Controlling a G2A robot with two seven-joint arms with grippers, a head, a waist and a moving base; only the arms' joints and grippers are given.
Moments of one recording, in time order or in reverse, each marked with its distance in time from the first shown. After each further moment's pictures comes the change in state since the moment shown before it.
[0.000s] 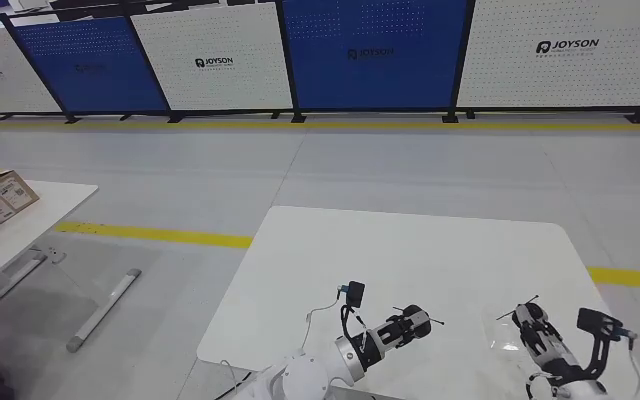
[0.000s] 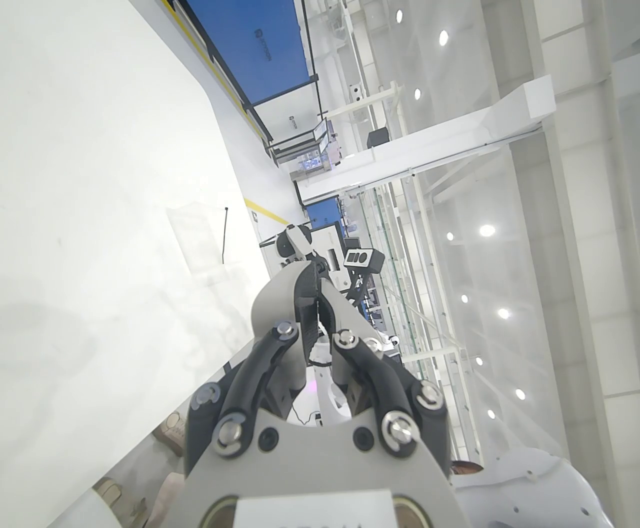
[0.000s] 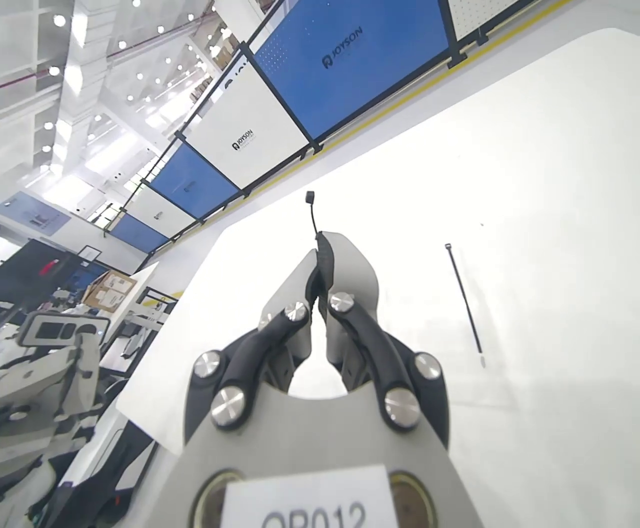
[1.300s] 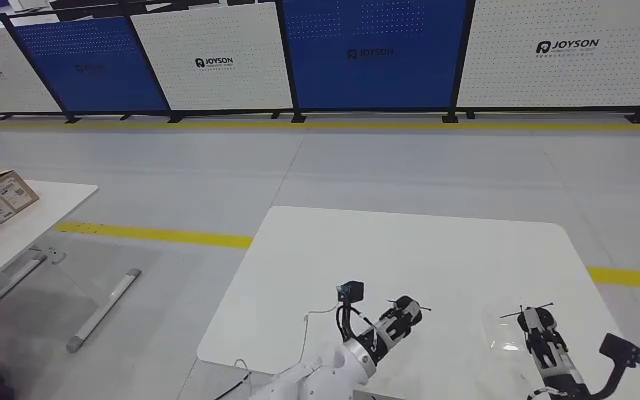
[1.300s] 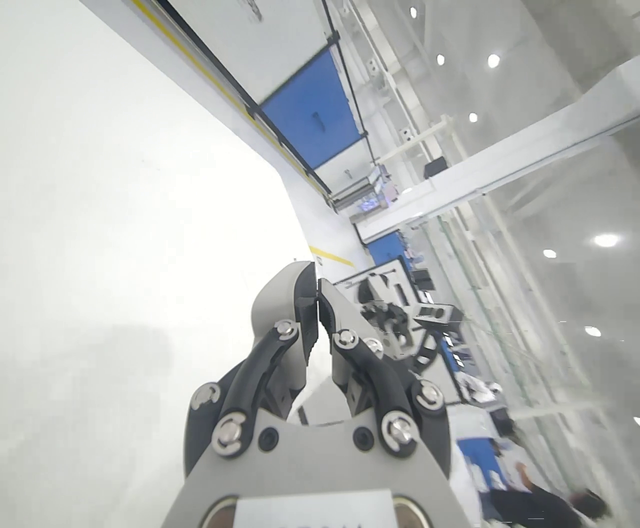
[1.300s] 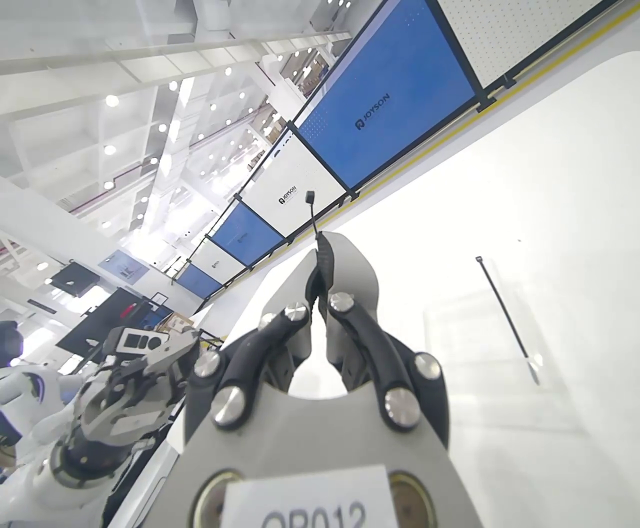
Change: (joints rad) left arm -0.058 -0.037 0.121 0.046 0.337 0.231 0.310; right arm -0.074 -0.018 -0.017 0.037 0.124 -0.165 -0.264
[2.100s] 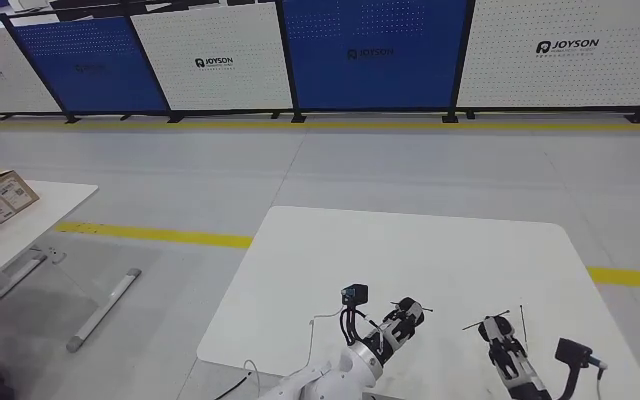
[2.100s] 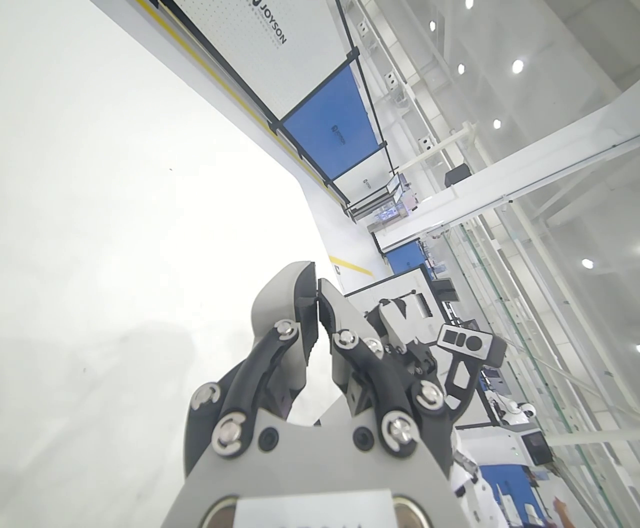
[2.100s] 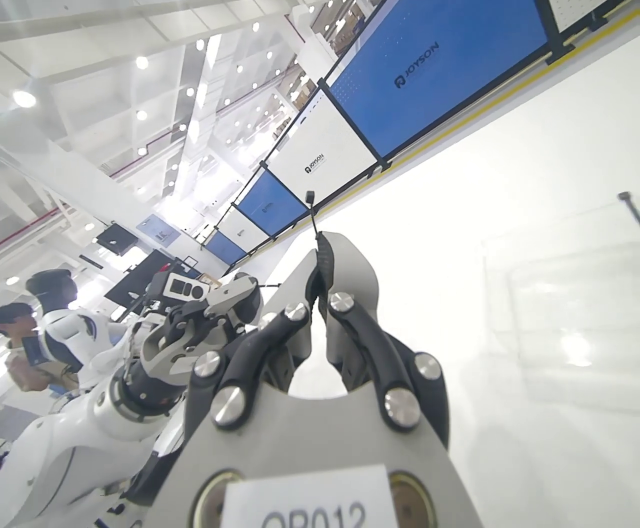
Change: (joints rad) left arm -0.009 -0.010 0.021 0.012 -0.016 0.014 0.024; right arm -0.020 -0.010 -0.118 -0.008 -0.032 -0.055 0.017
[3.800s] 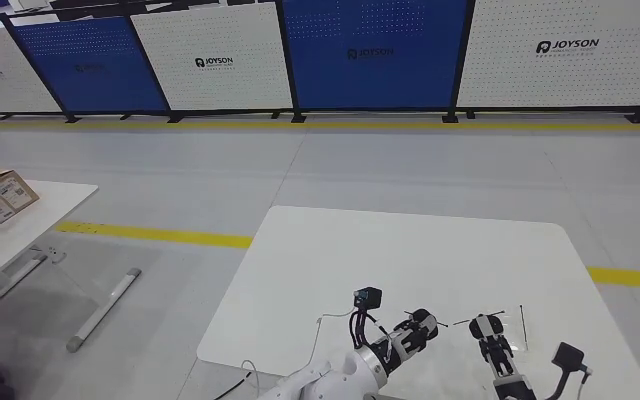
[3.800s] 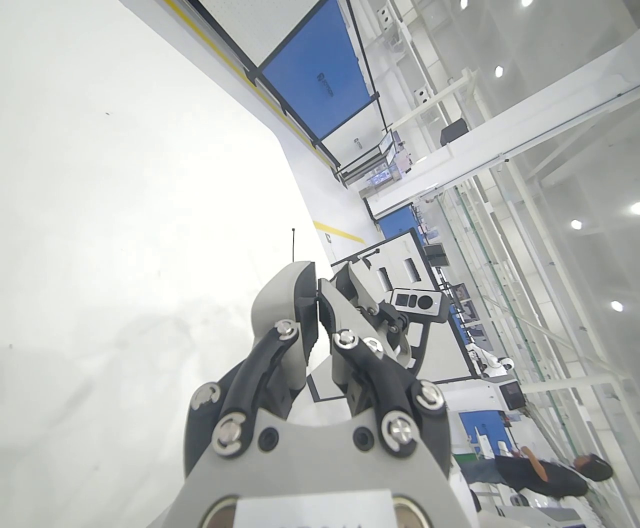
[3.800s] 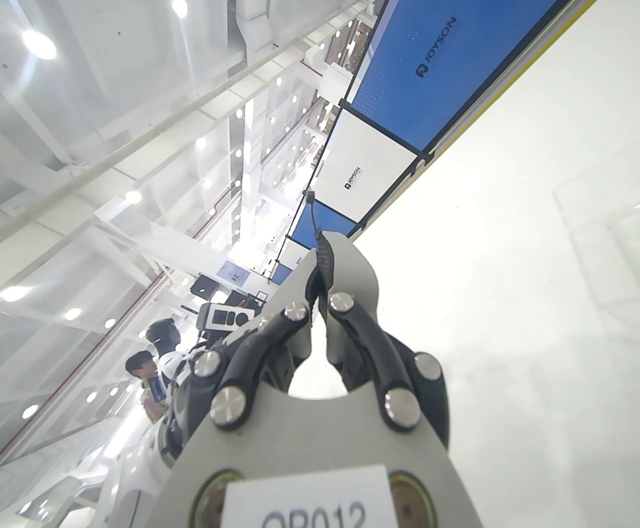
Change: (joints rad) left arm 0.007 0.007 -0.001 -0.056 0.010 -0.001 -0.145; right arm 0.028 -0.018 -0.076 0.071 0.263 -0.071 -0.054
